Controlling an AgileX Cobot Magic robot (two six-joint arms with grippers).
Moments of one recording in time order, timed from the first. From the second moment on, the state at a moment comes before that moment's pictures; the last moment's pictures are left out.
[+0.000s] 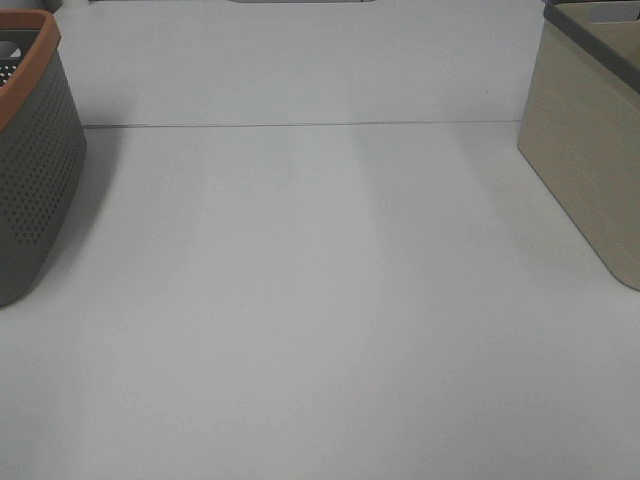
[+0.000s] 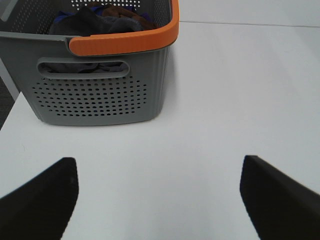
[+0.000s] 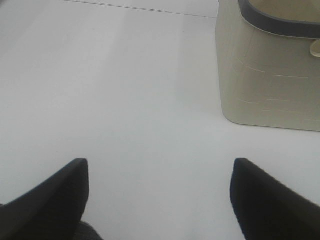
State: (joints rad) left arm 0.03 0.00 -0.51 -0.05 1.05 -0.01; right arm 0.08 0.00 -0.50 0.05 1.06 -0.10
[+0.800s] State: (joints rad) left arm 0.03 0.28 -0.69 -0.04 1.04 -0.01; right arm 0.08 0.00 -0.50 0.05 1.06 -0.10
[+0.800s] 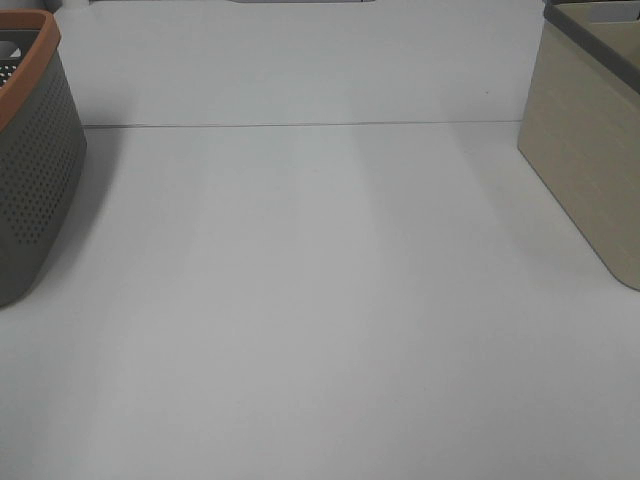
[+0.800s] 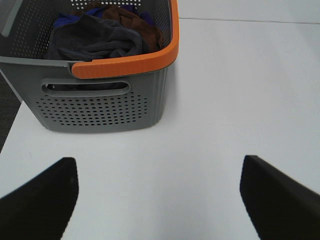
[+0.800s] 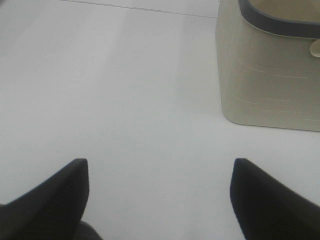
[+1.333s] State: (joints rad) left arm 0.03 0.55 -0.89 0.02 1.04 0.02; right arm 0.08 0.00 -0.50 0.05 1.06 -0.10
